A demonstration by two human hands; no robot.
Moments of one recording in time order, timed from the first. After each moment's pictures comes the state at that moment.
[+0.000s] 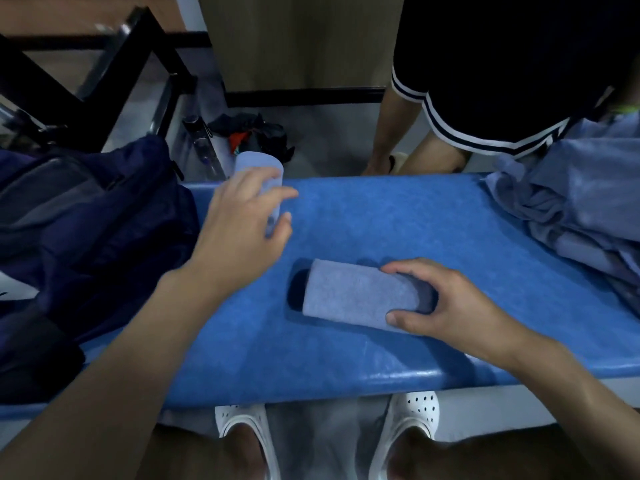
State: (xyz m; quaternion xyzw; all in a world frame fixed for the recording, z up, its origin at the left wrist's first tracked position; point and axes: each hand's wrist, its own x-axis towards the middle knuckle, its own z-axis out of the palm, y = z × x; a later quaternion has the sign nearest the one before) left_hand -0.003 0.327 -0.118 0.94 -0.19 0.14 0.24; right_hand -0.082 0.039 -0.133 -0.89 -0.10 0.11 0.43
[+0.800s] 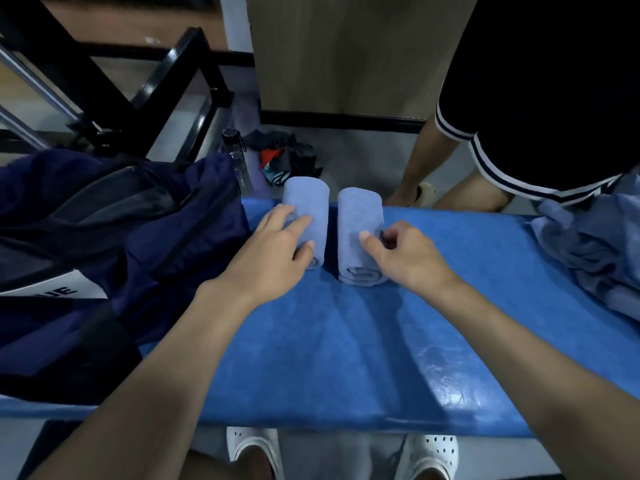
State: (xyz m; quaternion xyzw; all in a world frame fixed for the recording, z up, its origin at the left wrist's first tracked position) left_hand 0.007 0.368 -0.132 0.96 -0.09 -0.03 0.25; right_hand 0.018 0.156 -0.118 -0.92 0.09 0.10 0.36
